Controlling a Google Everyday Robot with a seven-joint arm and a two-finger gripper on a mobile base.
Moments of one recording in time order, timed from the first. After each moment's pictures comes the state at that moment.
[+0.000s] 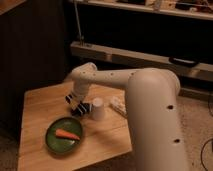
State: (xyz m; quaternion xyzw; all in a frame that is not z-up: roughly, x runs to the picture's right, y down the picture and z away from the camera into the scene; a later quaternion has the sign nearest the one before) arm -0.181 0.086 0.847 -0.37 -0.03 0.34 0.87
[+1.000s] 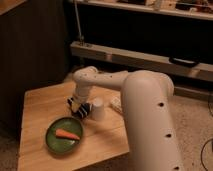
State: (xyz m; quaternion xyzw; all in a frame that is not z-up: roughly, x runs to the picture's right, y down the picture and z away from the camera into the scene) arm -0.172 0.103 0.874 -0.40 -0.02 0.36 0.84
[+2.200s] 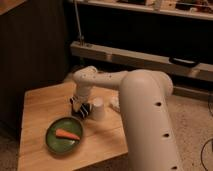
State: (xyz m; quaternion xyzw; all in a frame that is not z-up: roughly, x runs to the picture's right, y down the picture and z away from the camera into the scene) arm -0.165 0.102 0.879 -0.38 0.01 0.38 0.84
